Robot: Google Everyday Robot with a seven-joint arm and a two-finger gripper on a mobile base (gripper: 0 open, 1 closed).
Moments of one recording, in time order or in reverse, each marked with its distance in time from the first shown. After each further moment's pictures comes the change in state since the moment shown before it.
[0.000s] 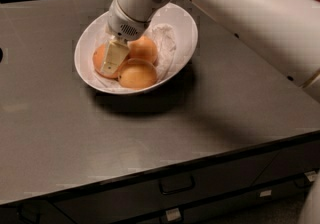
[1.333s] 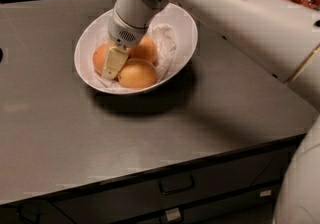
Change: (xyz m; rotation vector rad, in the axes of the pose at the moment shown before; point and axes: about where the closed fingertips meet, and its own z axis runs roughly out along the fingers) arm 0.016 0.001 0.023 -0.046 0.059 0.040
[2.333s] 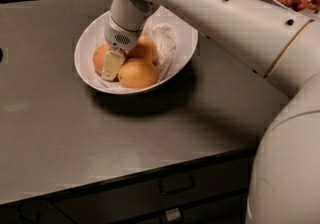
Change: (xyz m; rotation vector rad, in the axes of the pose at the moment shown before) arm 0.003 -0.004 0.025 -0.045 0.050 -0.005
